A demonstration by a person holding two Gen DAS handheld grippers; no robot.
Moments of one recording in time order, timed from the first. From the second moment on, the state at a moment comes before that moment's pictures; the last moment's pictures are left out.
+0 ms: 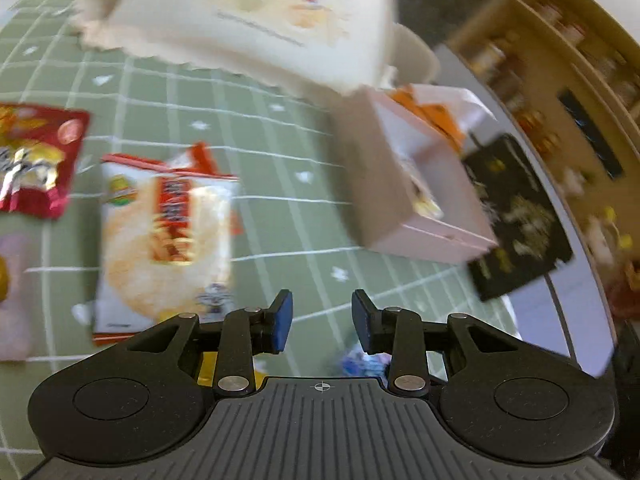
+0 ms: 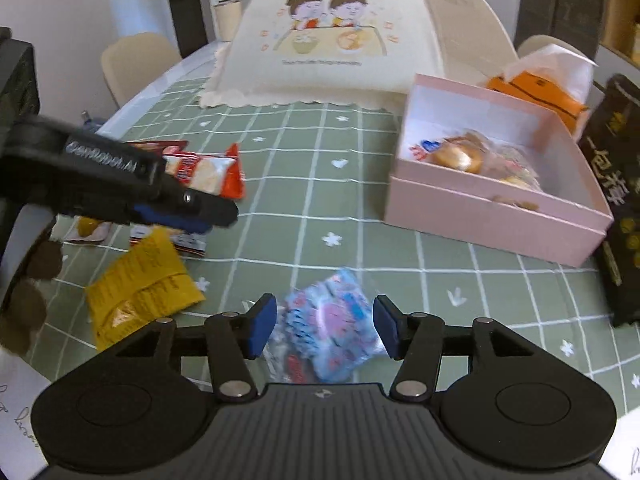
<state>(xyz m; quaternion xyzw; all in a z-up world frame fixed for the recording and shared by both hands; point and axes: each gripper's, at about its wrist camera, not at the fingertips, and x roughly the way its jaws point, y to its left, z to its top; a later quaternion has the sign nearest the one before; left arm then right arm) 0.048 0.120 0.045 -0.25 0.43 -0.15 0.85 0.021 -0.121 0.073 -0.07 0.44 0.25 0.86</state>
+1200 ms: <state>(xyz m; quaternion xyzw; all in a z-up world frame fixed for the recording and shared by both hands) -0.006 0.208 0.040 -0.16 0.46 0.03 0.87 0.072 -0.037 0.050 -0.09 0.47 0.25 0.84</state>
